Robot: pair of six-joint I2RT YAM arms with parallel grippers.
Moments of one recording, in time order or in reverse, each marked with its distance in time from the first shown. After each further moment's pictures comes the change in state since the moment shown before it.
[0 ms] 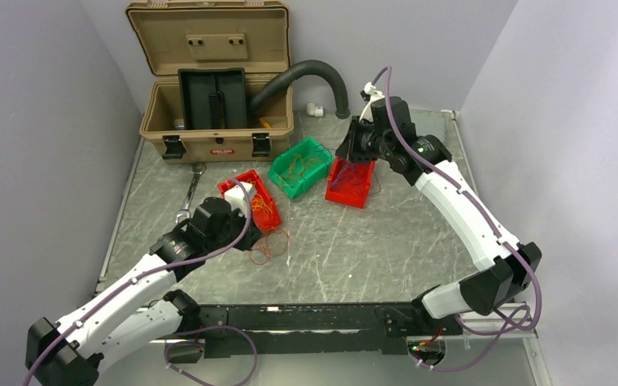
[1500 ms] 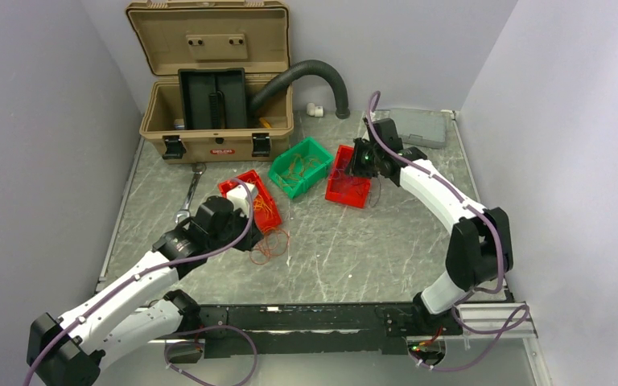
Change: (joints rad) left arm 0.000 0.023 0.006 -0.019 0.008 0.000; right arm -0.123 0.140 -0.267 0.230 -0.027 0.010
